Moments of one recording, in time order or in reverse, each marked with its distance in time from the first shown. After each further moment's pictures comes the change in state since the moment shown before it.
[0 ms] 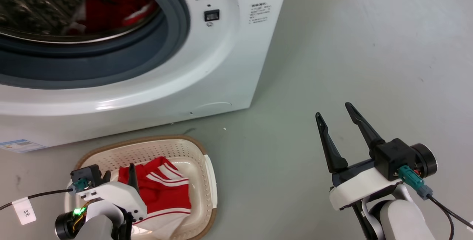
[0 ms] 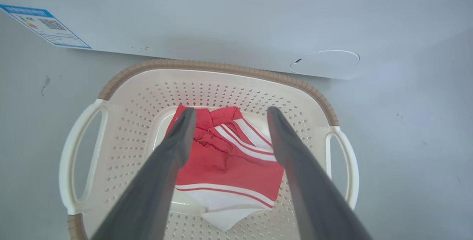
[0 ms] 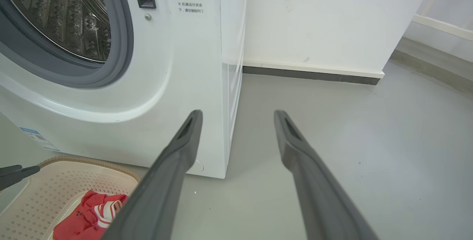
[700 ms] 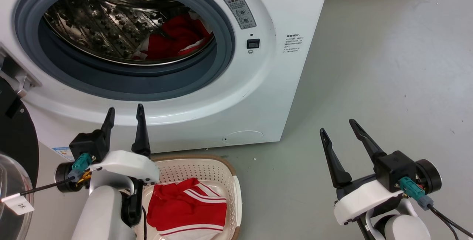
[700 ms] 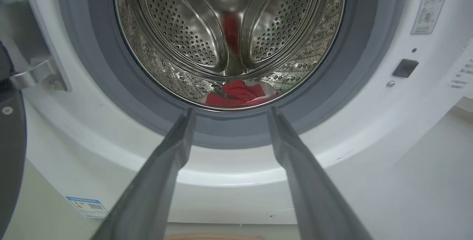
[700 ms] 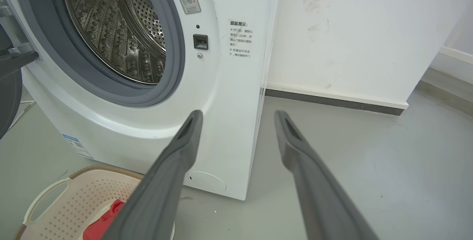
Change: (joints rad) left arm 0.116 -0.073 0.073 -0.596 0.194 0.009 0.000; right arm 0.081 0.000 -0.022 -0.052 -0.020 0.000 0.067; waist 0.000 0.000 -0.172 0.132
